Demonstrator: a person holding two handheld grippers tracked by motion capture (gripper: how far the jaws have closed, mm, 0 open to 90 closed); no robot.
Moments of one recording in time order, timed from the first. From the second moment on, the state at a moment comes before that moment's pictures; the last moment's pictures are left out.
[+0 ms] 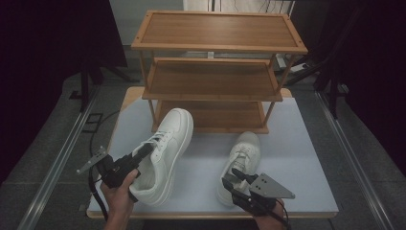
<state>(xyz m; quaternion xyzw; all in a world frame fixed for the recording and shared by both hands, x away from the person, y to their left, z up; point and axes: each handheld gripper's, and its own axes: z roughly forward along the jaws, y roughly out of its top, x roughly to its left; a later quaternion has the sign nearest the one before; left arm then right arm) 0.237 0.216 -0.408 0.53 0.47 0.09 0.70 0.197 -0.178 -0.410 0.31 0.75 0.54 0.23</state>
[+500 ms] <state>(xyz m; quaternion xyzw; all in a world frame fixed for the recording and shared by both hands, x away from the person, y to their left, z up) 0.269 0.190 -0.373 0.52 0.46 0.09 0.71 0.198 -0.182 -0.406 0.31 0.74 0.54 0.23</state>
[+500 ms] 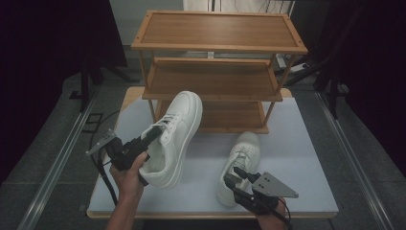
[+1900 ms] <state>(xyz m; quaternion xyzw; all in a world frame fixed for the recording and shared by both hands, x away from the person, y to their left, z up) 0.373 0.148 -0.328 0.51 0.48 0.12 0.70 0.201 -0.178 -0.409 0.30 0.75 0.55 0.21</state>
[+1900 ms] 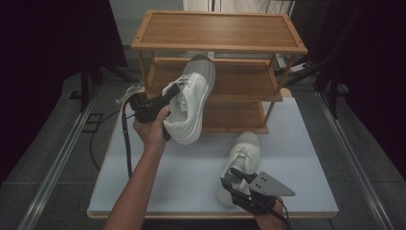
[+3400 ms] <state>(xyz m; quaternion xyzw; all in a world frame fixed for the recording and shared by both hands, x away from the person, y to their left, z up) 0.456 0.116 -0.305 0.50 0.53 0.16 0.67 0.200 -0.182 -0.408 0.31 0.75 0.54 0.22</state>
